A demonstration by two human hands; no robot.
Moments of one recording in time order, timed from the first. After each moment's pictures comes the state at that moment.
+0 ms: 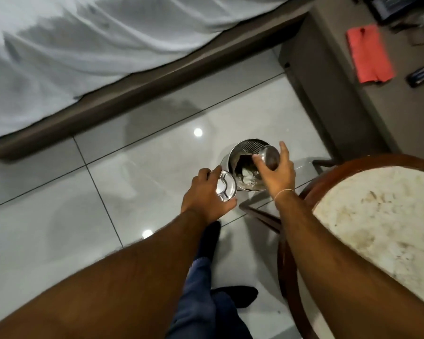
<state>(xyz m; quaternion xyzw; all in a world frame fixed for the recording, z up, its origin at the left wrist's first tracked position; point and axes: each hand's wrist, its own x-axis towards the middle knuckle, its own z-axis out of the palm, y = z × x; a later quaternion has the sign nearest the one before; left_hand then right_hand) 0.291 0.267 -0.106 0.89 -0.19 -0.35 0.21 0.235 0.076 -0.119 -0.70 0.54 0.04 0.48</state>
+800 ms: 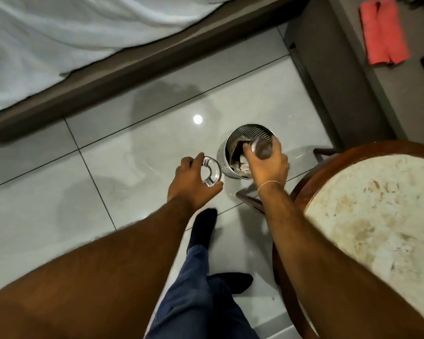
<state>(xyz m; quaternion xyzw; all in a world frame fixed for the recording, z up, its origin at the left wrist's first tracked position) 0.289 0.287 -0.141 0.91 -0.12 -0.33 0.23 0.235 0.100 -0.147 -0.72 0.57 0.06 0.40</state>
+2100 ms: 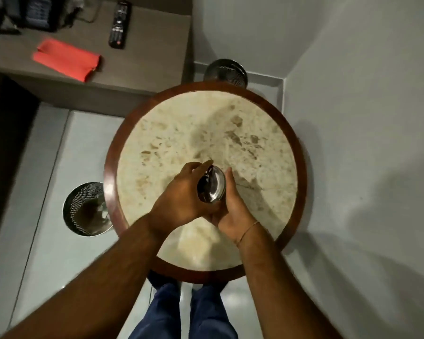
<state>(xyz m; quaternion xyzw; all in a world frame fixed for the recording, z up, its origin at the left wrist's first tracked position) 0.039 0.008 -0.008 0.62 -0.64 -0.44 0.15 -0.114 0.003 -0.027 -0.05 0.57 -0.25 0.78</state>
